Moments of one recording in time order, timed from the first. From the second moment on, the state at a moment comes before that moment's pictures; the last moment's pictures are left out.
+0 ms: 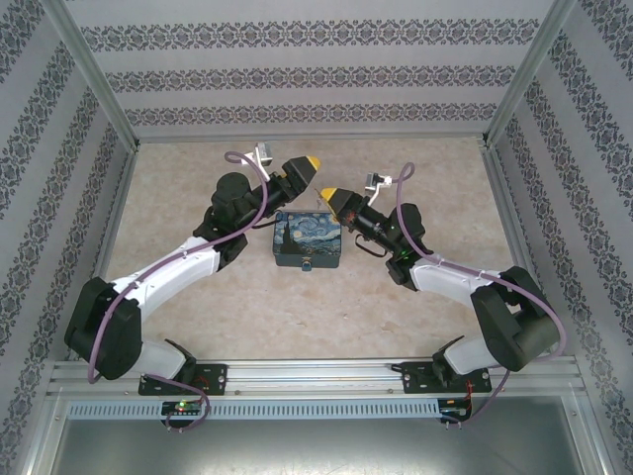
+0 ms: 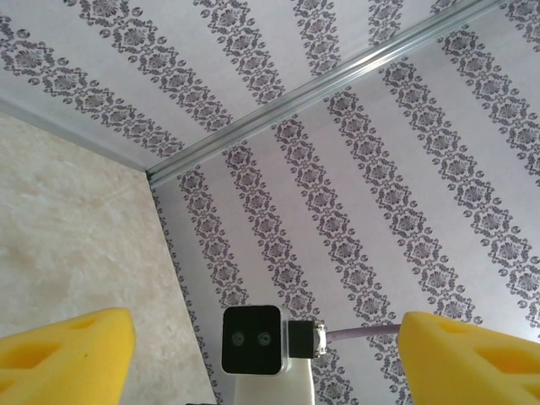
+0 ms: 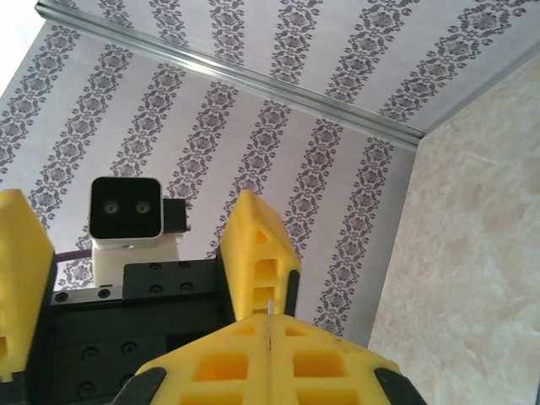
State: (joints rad) left arm -0.53 1.41 0.96 0.51 0.27 -1.10; right arm 0.51 1.44 0.63 0.98 -0.42 1.33
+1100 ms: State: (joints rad) left arm -0.64 1.29 0.53 0.05 0.27 -0.73; right arm 0.42 1.73 0.76 0.85 -0.51 1.33
